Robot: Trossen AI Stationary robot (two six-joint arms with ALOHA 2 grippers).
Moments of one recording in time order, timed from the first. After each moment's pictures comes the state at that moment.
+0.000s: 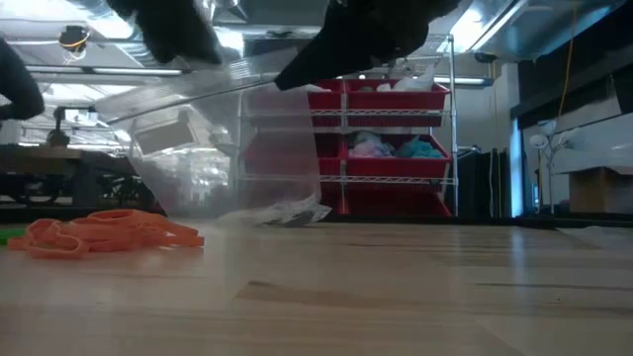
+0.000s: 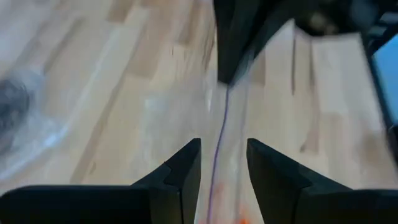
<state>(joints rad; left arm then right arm) -0.44 1.28 0.87 -0.36 -0.40 -0.47 0.36 1.84 1.20 0.01 0.44 -0.16</state>
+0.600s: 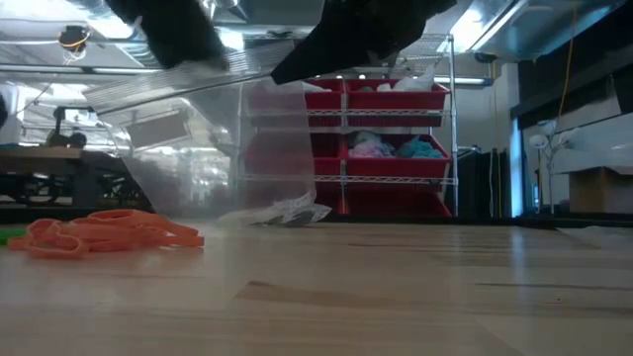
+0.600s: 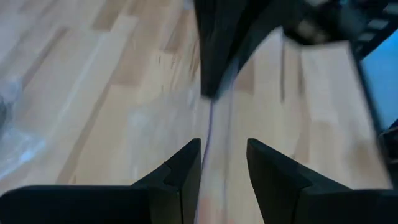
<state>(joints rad) -0.46 1.33 0.89 -0.28 -0.40 -0.46 0.36 1.84 1.20 0.03 0.44 -0.16</state>
